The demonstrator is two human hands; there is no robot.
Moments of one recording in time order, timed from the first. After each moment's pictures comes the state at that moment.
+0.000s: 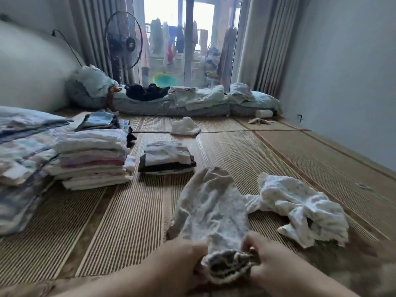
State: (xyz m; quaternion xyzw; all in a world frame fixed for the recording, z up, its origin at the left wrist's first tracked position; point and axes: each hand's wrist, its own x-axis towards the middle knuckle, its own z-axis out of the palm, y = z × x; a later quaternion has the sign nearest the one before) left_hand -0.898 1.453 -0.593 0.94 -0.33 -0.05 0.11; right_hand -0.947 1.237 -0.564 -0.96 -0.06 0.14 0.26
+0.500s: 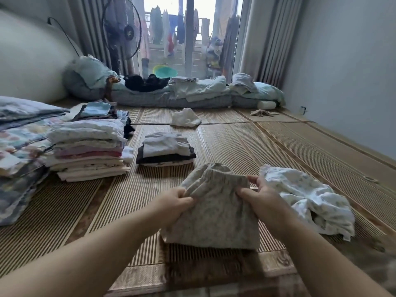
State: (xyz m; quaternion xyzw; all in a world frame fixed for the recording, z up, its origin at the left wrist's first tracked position) left_hand -0.829 1.455 -0.600 0.82 -0.07 -0.18 0.54; right_hand -0.853 1.222 -0.588 -0.75 0.06 -0.01 0.65
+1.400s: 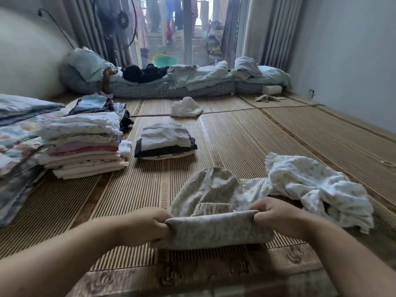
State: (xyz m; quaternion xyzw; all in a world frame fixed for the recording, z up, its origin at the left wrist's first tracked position) left_hand -0.817 1.501 -0.636 0.85 -0.24 -0.31 0.36; right_hand -0.843 1.185 -0.619 -0.87 -0.11 0.21 0.43
